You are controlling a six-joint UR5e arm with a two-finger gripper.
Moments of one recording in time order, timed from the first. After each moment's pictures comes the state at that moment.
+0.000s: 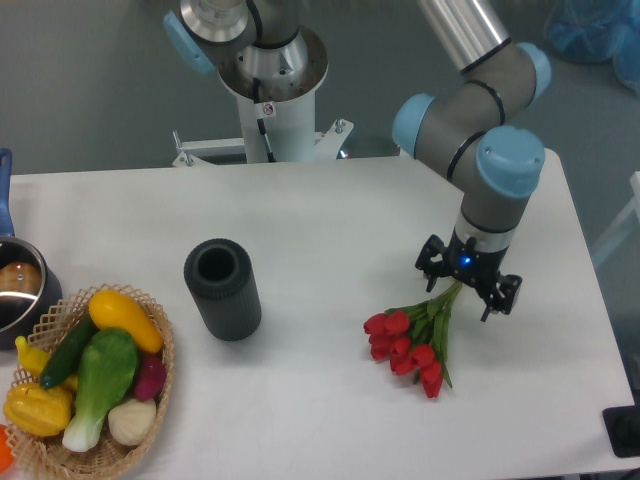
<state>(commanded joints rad) 2.66 -2.08 -1.64 -0.90 1.51 1.31</state>
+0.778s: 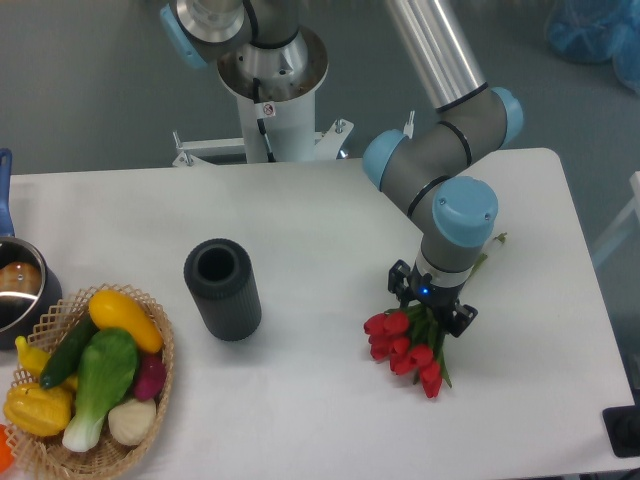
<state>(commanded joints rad) 2.62 -2.09 -1.66 -0.90 1.47 1.29</state>
